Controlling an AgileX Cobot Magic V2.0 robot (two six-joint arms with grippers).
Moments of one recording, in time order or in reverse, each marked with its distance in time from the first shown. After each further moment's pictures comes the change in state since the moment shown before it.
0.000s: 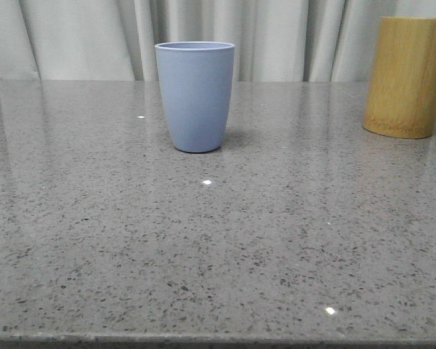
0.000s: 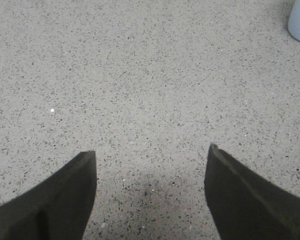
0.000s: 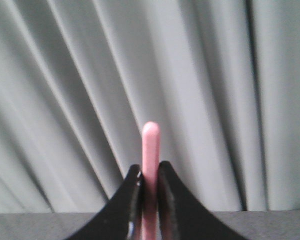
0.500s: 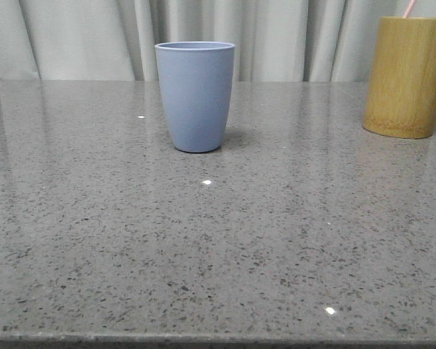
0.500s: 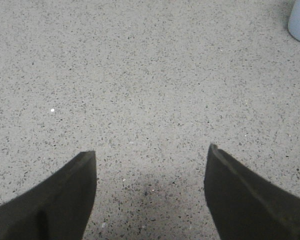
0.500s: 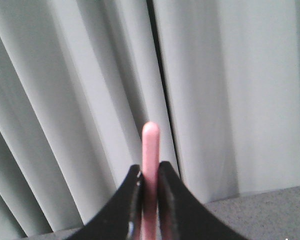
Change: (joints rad) left arm 0.000 0.000 0.000 0.000 0.000 0.000; right arm -0.228 0.047 0.249 0.000 -0.305 0.000
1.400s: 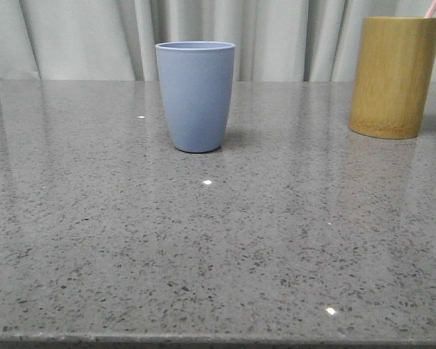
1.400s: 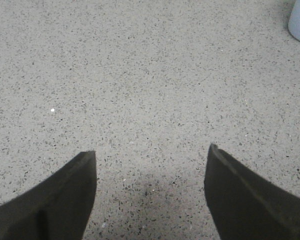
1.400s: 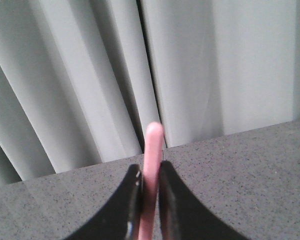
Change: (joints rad) left arm 0.000 0.000 0.000 0.000 0.000 0.000; right arm 0.000 0.140 0.261 -0.002 -0.302 0.002
